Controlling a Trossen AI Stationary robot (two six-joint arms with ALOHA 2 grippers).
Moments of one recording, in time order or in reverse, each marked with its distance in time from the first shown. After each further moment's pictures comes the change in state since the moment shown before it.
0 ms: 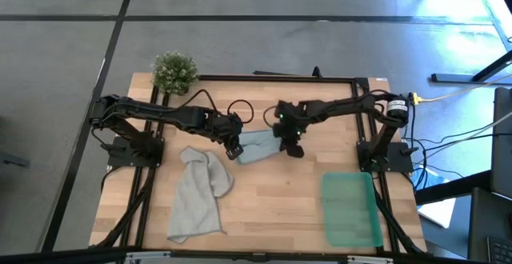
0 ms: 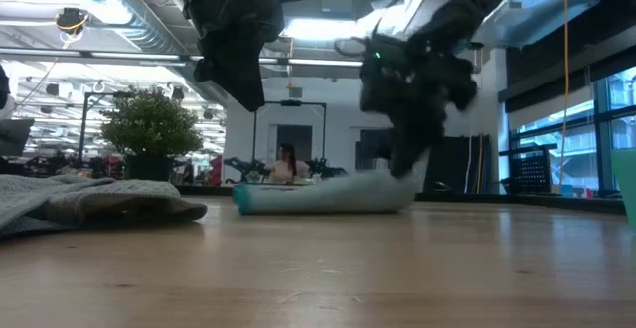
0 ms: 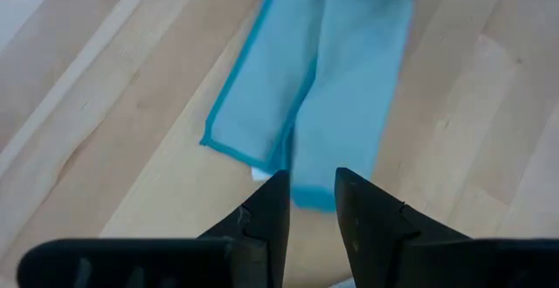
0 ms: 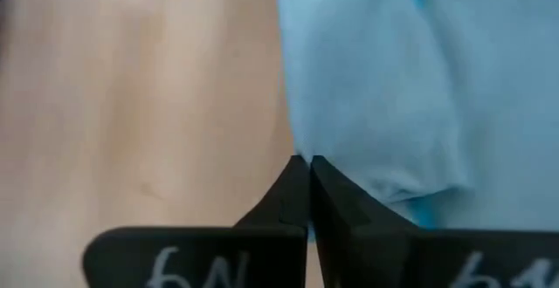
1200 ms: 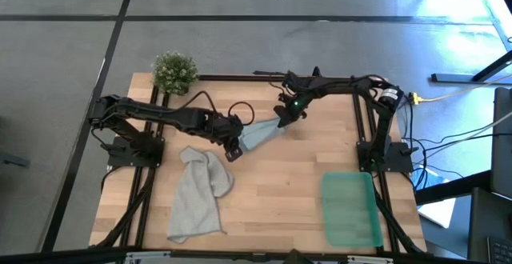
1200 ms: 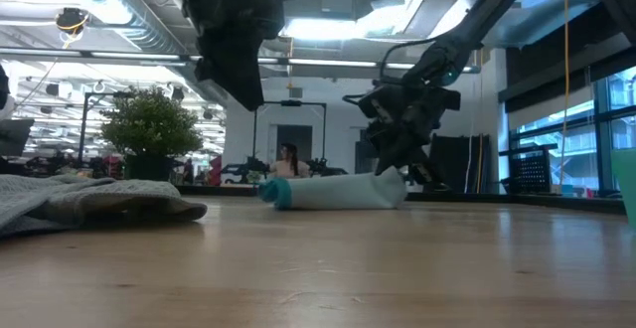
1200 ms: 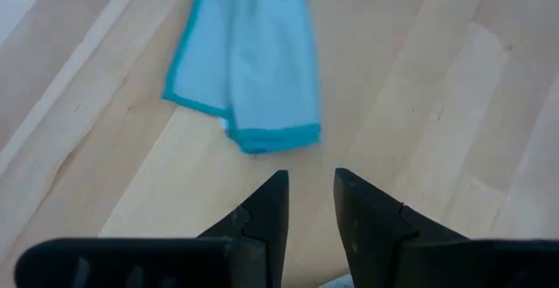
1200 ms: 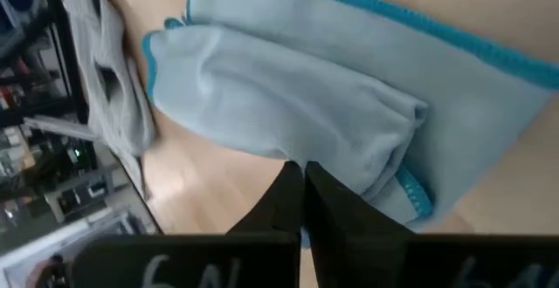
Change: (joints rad) left arm -0.021 0.001 0.000 0.000 0.001 0.035; right arm -0.316 0.108 0.084 -0.009 -0.228 0.787
